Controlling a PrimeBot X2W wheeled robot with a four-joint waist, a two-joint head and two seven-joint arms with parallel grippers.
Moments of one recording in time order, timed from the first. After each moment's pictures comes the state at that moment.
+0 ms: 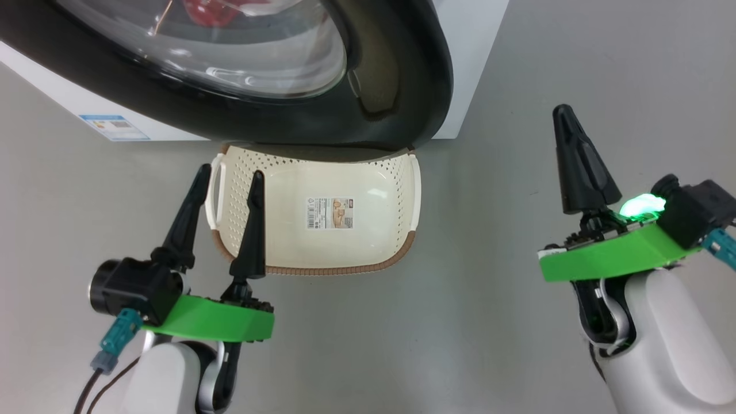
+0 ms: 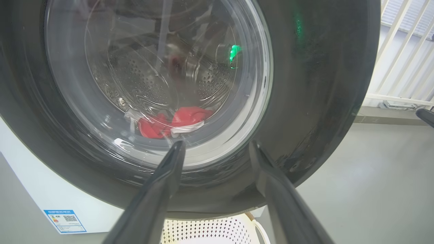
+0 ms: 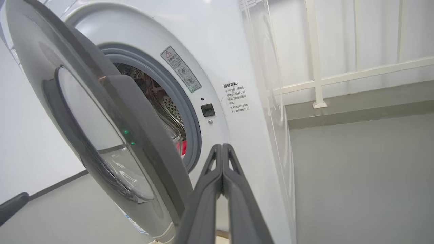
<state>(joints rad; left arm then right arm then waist) -0.36 0.03 -0.13 0.14 -0.24 -0.05 -0.25 -0.38 -0.06 0.10 0.13 0.42 0.12 -0.26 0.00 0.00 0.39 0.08</state>
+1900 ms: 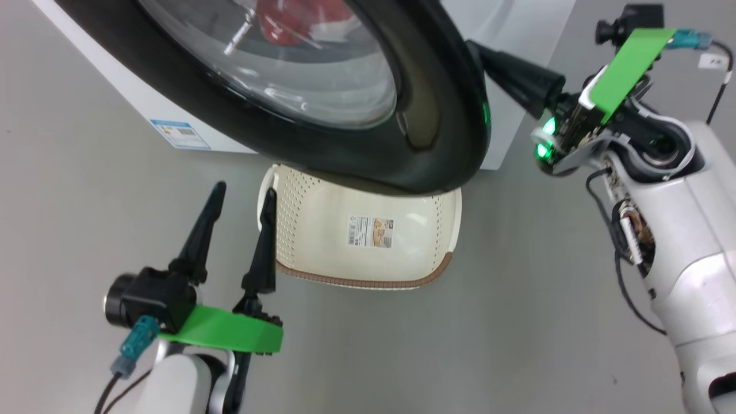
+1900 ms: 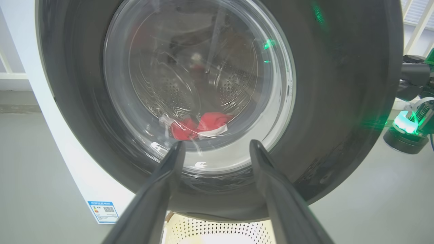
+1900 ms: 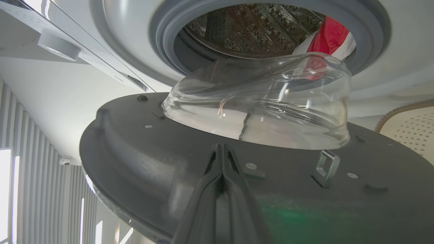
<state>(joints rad) -0.35 0.03 -0.16 0.17 -0.25 -0.04 -0.25 -0.94 -0.14 0.22 0.65 1.78 0.12 0.66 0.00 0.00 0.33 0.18</state>
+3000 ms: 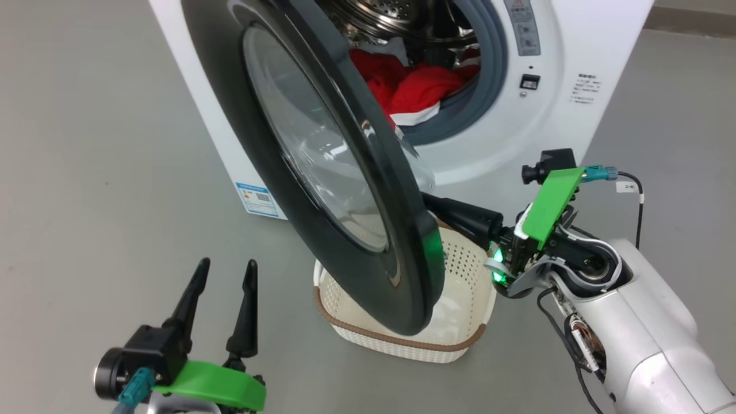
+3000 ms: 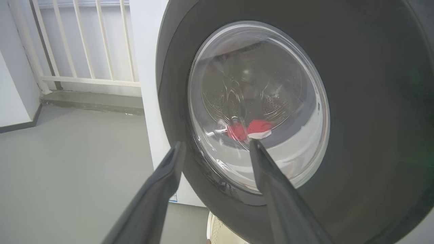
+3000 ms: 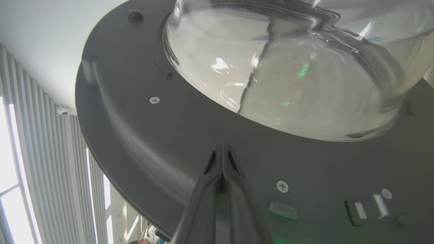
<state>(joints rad) -0.17 0.06 -0.14 0.19 -0.25 0.00 -0.22 -0.65 -0.08 0.31 0.61 1.80 0.12 0.68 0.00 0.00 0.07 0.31</state>
